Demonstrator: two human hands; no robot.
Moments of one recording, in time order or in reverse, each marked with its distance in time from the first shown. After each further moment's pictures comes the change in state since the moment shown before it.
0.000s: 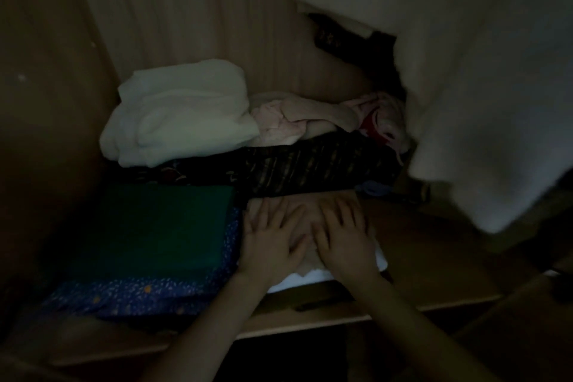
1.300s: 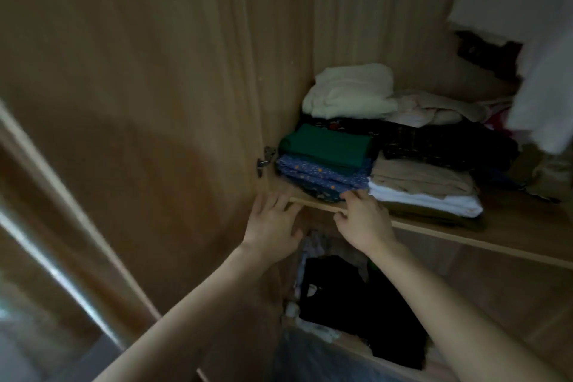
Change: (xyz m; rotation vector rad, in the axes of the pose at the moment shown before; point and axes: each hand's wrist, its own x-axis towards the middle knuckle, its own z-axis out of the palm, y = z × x) left_hand -0.337 0.091 -0.230 0.537 -0.157 -0.450; right_hand -0.215 -0.184 -0.103 0.132 -0.282 -0.354
